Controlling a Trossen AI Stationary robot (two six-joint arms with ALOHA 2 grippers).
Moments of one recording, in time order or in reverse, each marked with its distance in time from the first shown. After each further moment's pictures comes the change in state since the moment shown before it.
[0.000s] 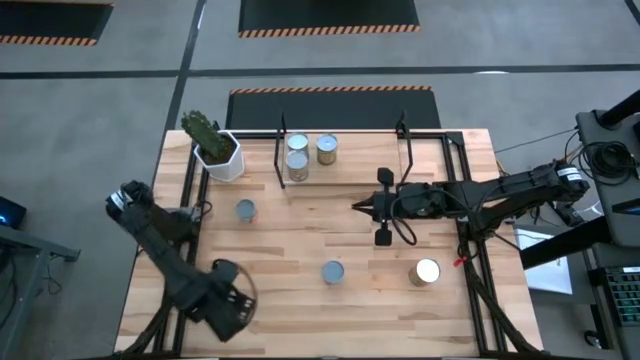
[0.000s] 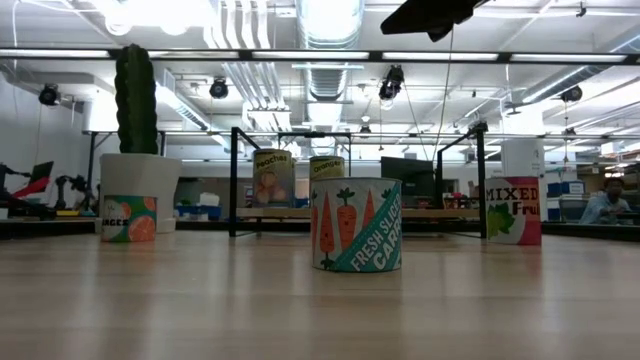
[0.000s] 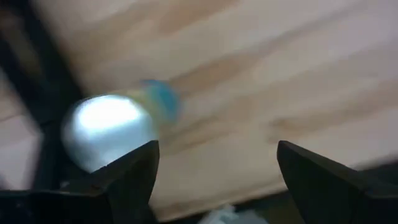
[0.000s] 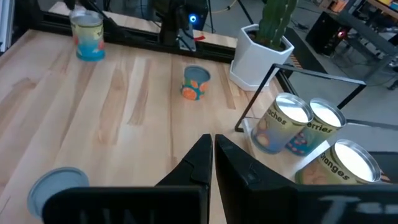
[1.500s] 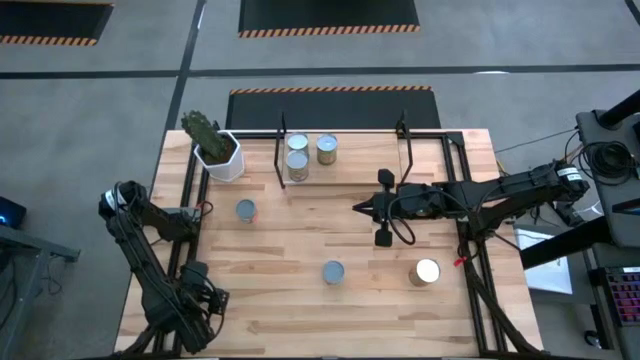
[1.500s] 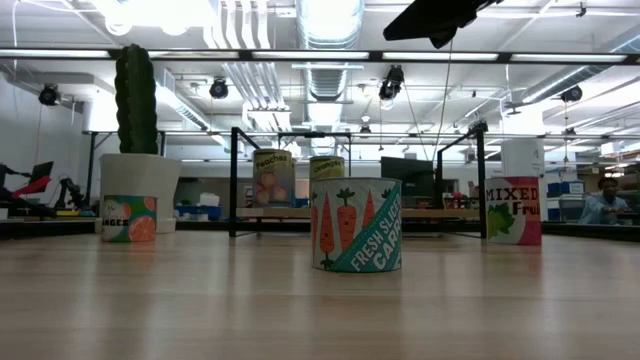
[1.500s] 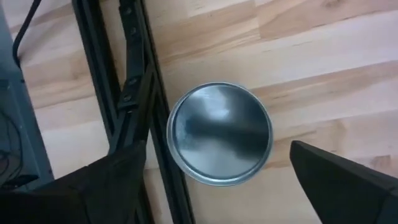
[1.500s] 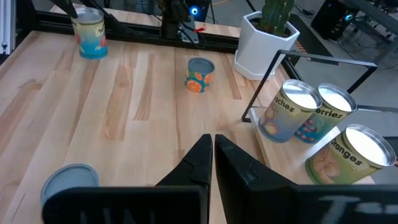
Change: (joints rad) left arm -0.189 -0.031 -0.137 -0.078 0.030 -0.330; right arm 0.000 0.002 -0.003 -0.028 -0.009 0.069
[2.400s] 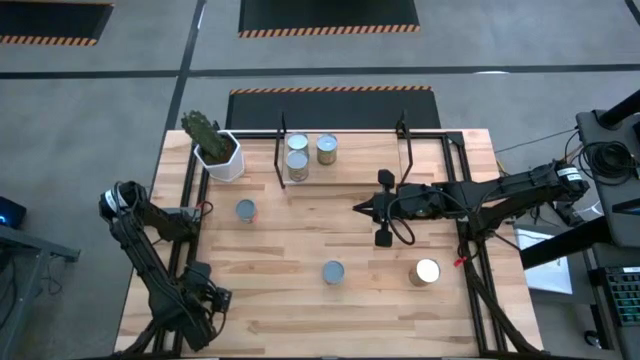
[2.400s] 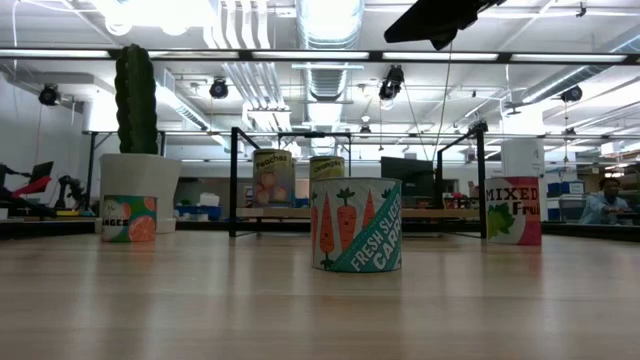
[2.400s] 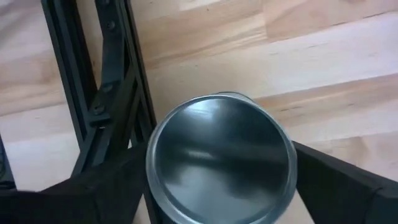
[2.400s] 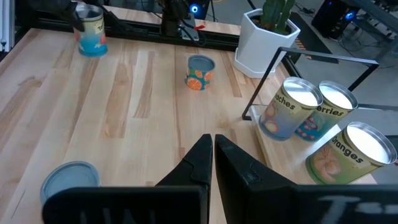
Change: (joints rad) left arm -0.009 0.001 -0.152 0.158 -0.018 -0.032; right arm 0.000 0.000 -0.005 -0.001 0.000 0.001
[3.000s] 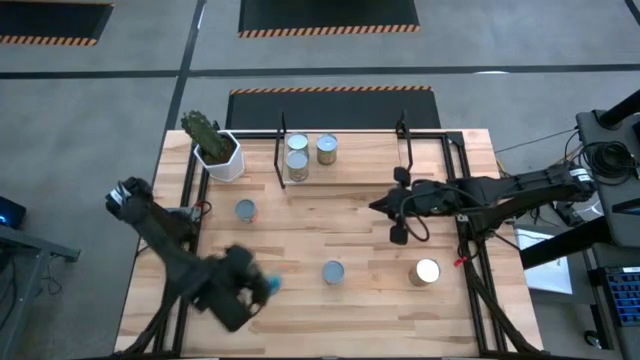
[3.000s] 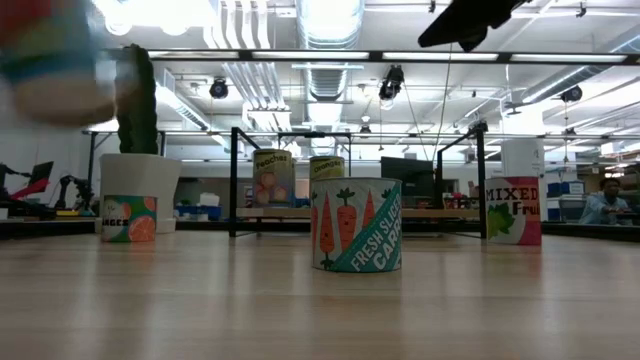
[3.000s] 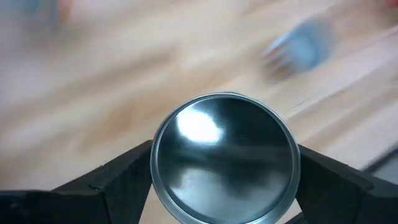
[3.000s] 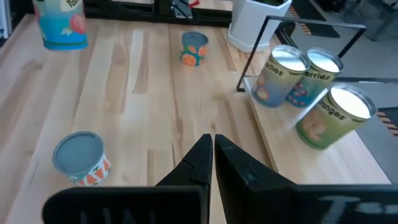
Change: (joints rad) left arm 0.313 0.000 0.371 -0.007 -0.436 0.544; right arm 0.002 -0.142 -0.030 -0.188 0.009 0.077
